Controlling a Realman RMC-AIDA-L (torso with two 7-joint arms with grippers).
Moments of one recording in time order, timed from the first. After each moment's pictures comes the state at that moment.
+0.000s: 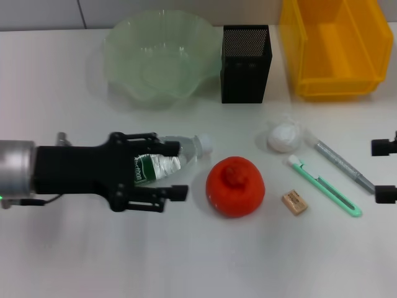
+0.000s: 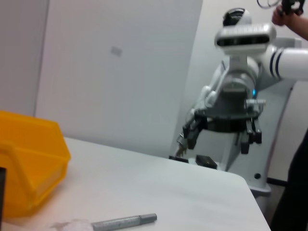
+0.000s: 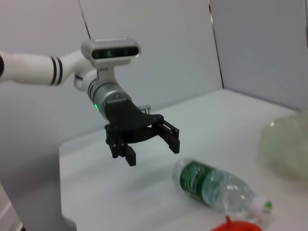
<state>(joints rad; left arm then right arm) -0.45 -2.05 0.79 0.76 1.90 1.88 -1.33 0.36 1.99 -0.53 -1.04 -2.06 -2.09 1.49</state>
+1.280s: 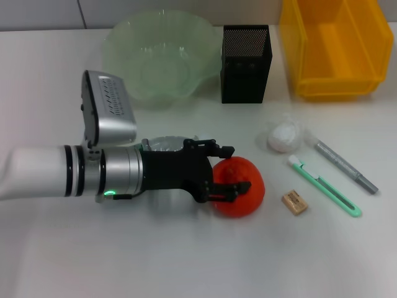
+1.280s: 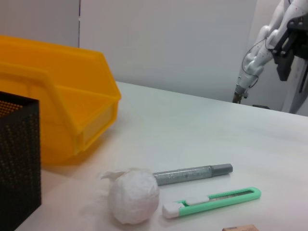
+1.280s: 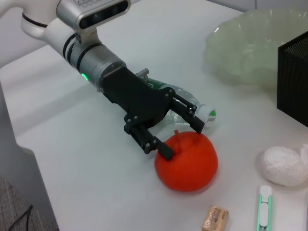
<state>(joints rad) -0.65 -2.08 1.50 0.35 1.36 1.18 -1.08 0.38 1.99 -0.54 -1.41 -2.27 -2.16 1.78</state>
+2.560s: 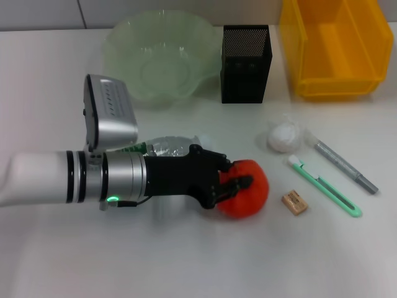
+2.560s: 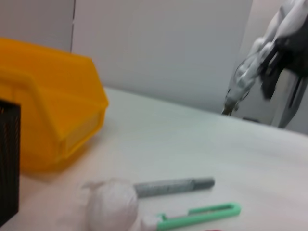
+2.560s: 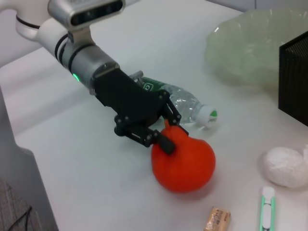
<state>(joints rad) -0.57 -2.07 1.66 0.49 1.26 1.15 -1.19 0.37 2.01 -0.54 -1.41 -2.27 -2.15 1.77</state>
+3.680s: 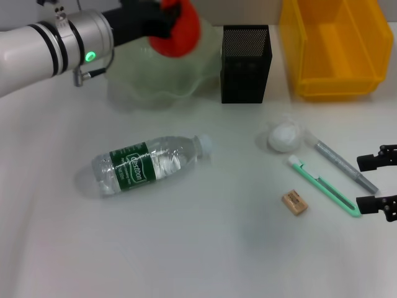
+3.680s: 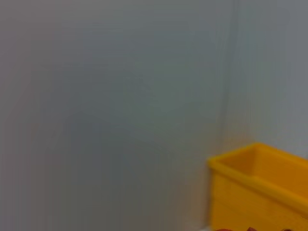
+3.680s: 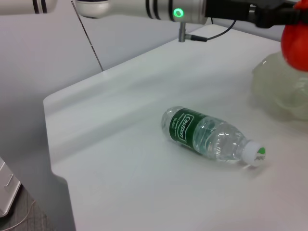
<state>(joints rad) -0.68 -2.07 1.34 0.70 1.42 0.67 -1.54 0.42 2.06 -0.54 -1.20 -2.26 -2.08 1.62</state>
